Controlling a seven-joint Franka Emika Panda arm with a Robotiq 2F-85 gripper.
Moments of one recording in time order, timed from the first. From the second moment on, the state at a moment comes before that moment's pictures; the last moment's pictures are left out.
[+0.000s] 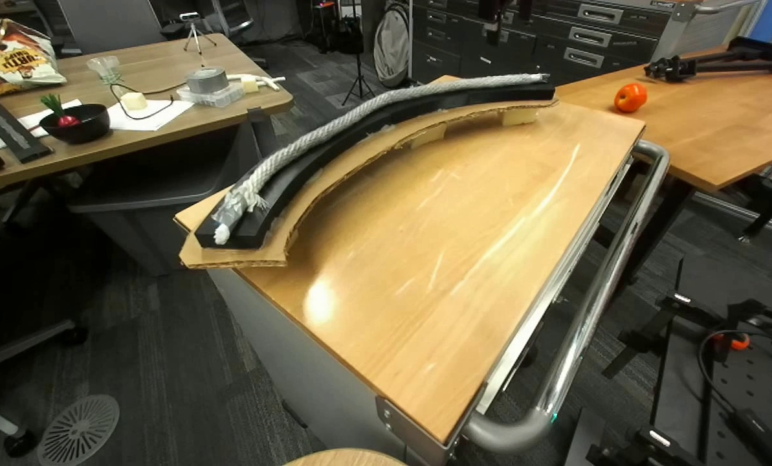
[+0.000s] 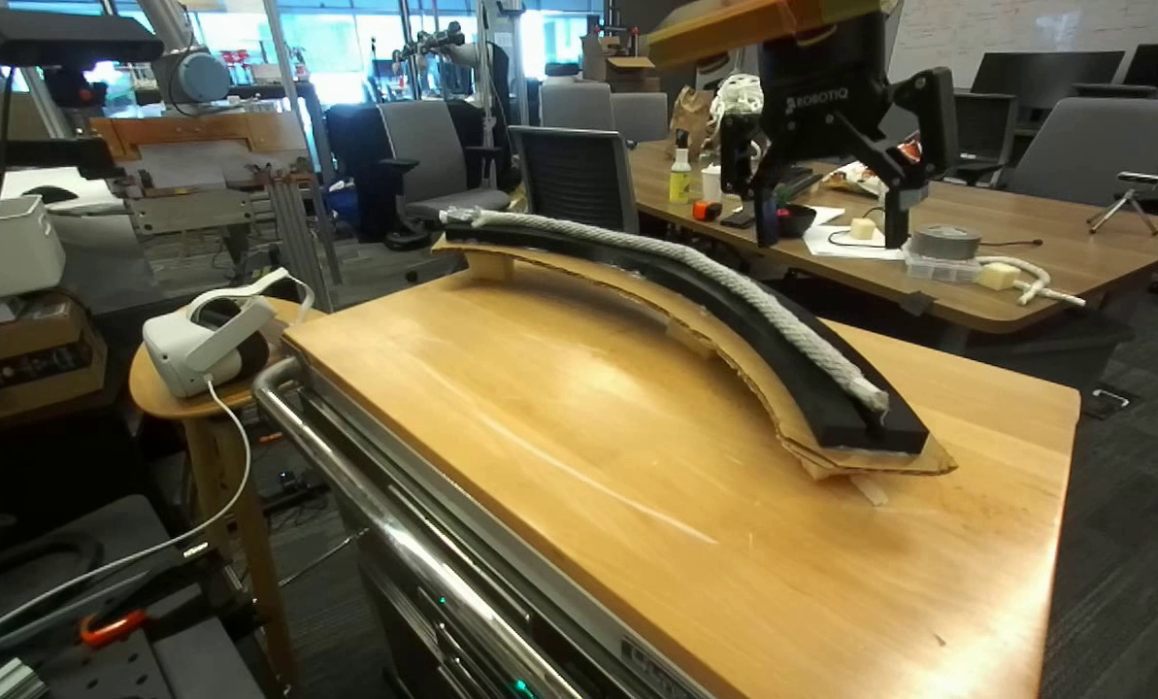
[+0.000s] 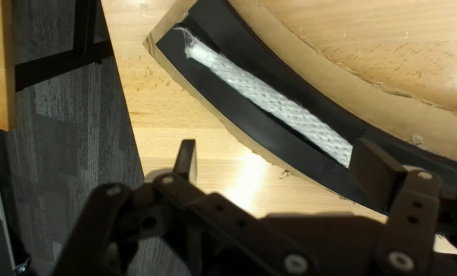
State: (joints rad) arm -0.15 0.22 -0.16 -1.83 -0.23 2.14 -0.10
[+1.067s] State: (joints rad) arm -0.25 0.30 -0.17 -1.83 -0.27 2.14 -0.56
